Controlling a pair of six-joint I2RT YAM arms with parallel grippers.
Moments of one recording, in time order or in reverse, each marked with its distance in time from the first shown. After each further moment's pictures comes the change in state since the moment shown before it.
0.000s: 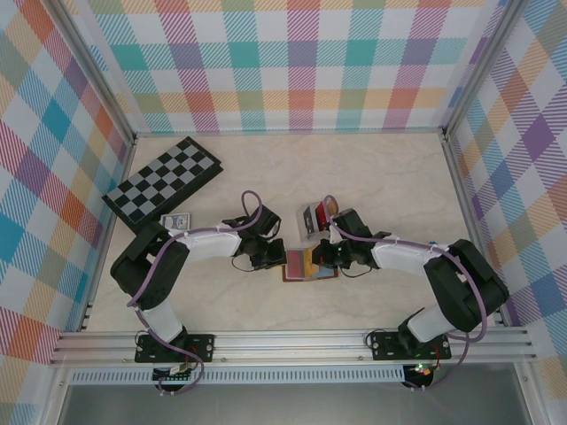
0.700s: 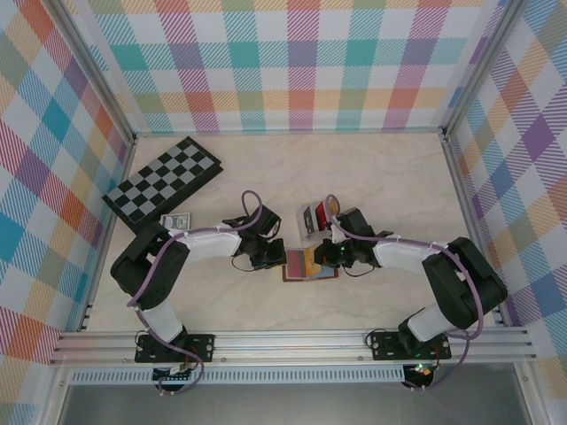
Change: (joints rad) left arm 0.000 0.001 0.000 -0.001 0.000 0.001; right arm -0.040 0.019 -0.013 0.024 -0.050 -0.067
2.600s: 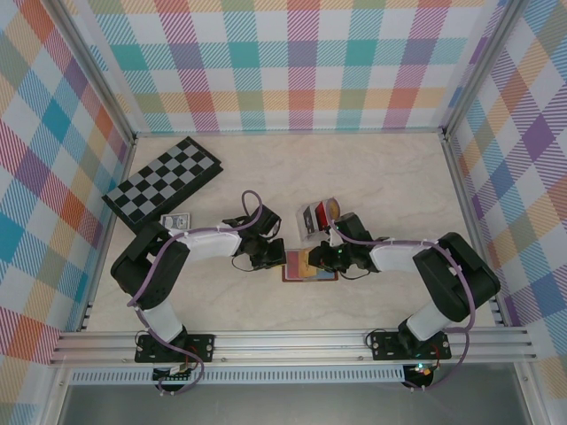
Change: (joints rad) left arm 0.000 0.002 0.004 -0.004 0.000 0.000; right arm 0.028 0.047 -0.051 0.148 -0.042 0.160
